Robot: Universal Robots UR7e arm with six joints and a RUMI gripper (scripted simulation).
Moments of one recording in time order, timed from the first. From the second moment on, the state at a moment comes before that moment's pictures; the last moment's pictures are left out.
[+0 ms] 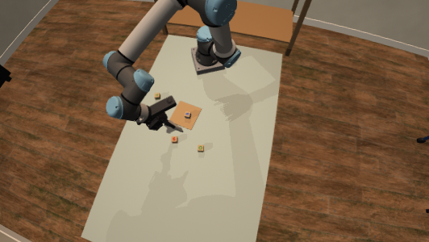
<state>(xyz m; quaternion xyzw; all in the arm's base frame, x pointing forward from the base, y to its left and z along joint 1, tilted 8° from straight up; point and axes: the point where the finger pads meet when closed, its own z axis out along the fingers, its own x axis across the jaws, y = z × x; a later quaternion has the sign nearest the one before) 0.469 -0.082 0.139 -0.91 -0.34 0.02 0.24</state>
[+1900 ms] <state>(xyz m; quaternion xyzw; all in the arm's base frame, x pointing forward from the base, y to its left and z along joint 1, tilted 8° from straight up) 0.535 -0.099 0.139 -0.91 -0.34 0.02 0.25</state>
